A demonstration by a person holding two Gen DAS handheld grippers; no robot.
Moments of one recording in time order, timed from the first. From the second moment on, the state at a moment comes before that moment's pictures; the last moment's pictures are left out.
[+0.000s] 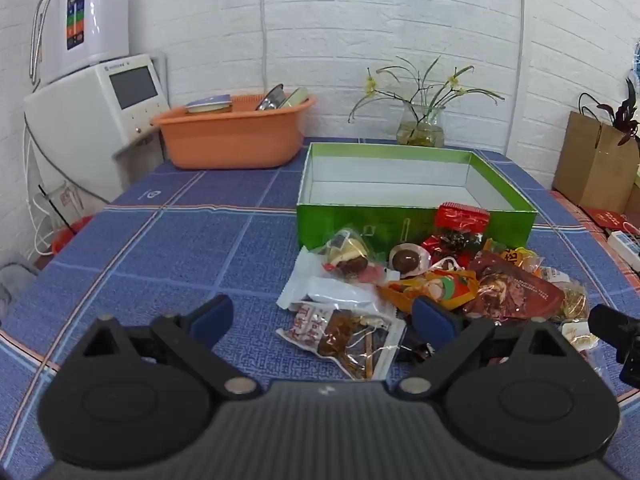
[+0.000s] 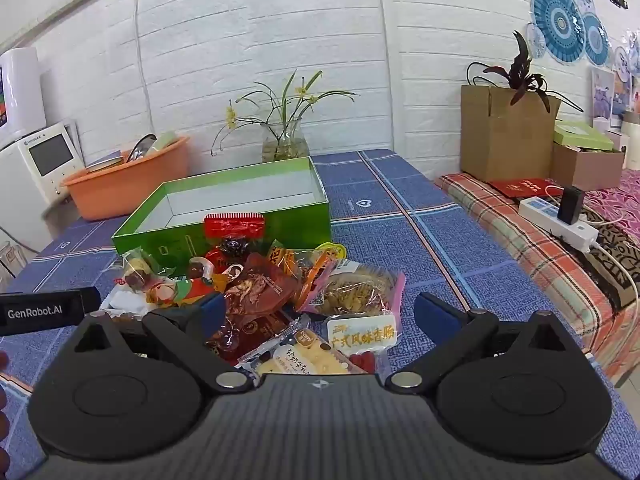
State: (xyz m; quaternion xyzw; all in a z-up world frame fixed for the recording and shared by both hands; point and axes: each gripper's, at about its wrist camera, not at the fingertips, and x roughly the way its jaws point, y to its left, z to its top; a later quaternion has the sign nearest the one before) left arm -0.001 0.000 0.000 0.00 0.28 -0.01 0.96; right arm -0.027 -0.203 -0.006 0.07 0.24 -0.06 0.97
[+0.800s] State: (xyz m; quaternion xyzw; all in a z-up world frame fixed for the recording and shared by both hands) left arm -0.021 -0.007 -0.015 0.01 0.29 0.00 0.96; right arm -0.048 -0.192 -0.015 0.04 0.23 -0.05 0.97
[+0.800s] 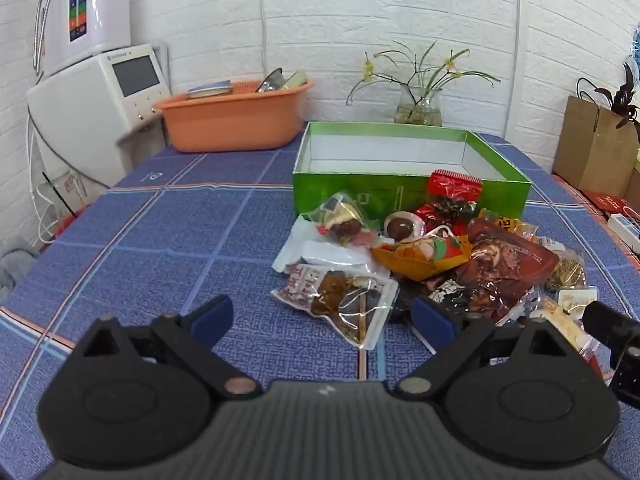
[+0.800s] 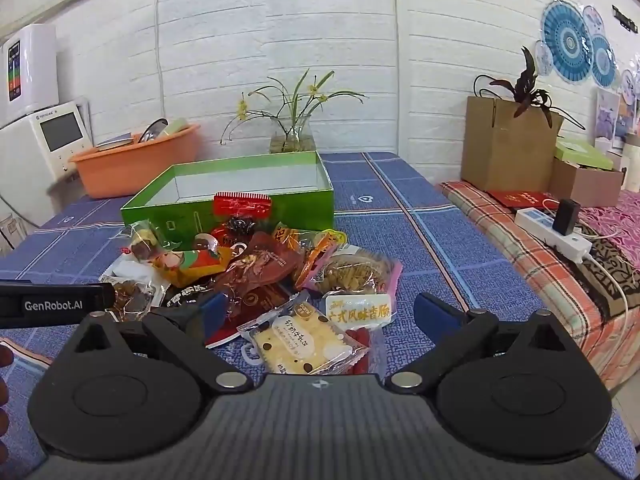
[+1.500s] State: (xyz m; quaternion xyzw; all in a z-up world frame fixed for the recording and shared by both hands) left arm -0.018 -0.002 -0.023 -0.01 0.33 -0.01 0.95; right arm -0.052 -0.187 -0.016 0.05 0.23 -0.05 0.97
